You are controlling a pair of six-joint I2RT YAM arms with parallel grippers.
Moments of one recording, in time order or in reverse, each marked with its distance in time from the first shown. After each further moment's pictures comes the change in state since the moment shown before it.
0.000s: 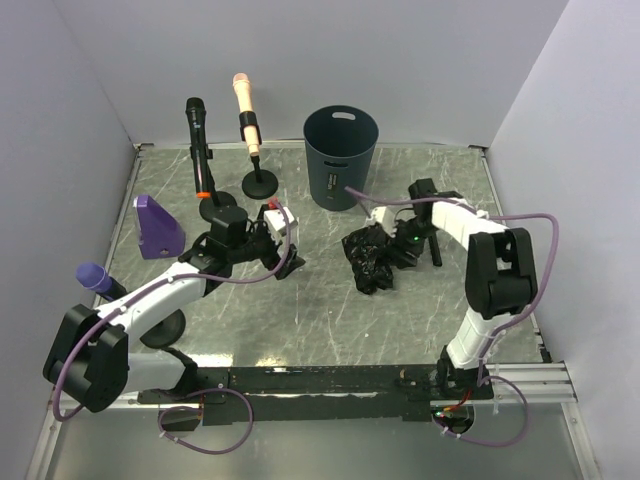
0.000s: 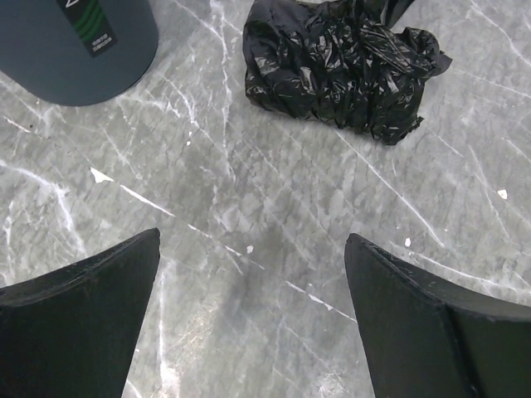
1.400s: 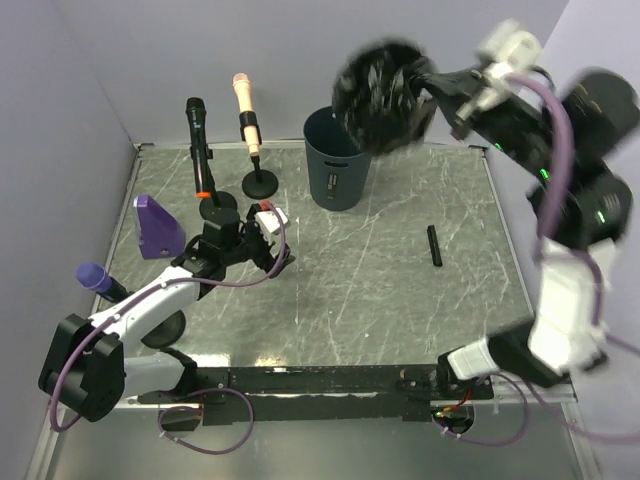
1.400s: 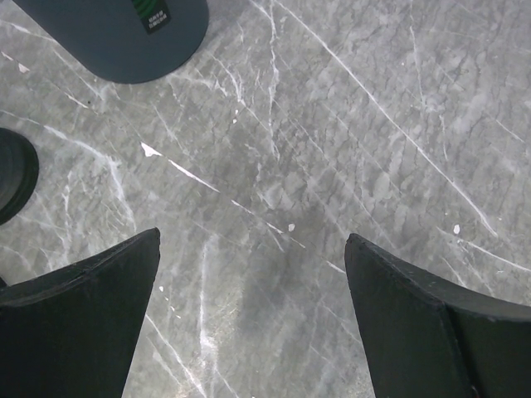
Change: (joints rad) left arm 0.039 -0.058 -0.034 -0.024 -0.072 0.065; right arm 0.224 -0.290 1.266 -0.073 -0.056 0.632
